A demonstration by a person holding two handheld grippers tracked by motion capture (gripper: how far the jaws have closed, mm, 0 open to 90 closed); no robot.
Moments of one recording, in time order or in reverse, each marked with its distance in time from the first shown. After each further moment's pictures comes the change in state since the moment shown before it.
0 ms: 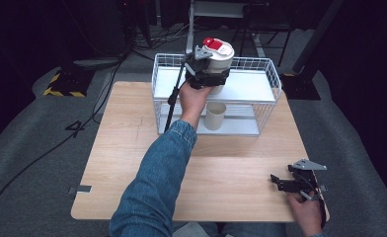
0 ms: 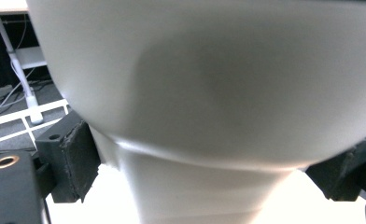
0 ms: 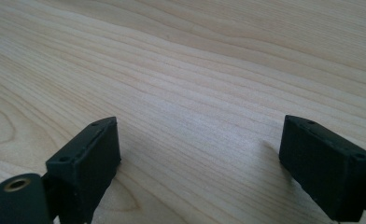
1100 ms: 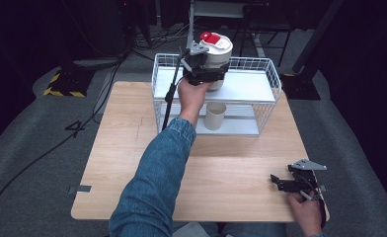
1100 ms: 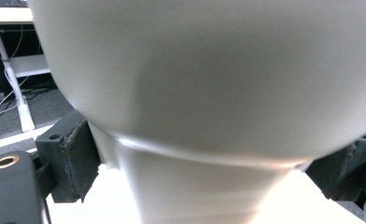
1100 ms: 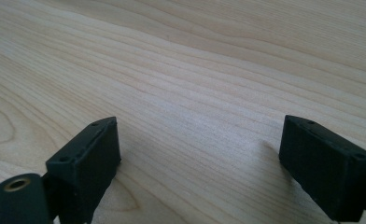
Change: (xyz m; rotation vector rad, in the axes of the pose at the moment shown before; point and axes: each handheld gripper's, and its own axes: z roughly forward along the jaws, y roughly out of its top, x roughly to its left) left arm 0.007 0.010 -0.007 -0.051 -0.025 -0.033; right arm 0.000 0.000 0.000 0.000 0.000 0.000
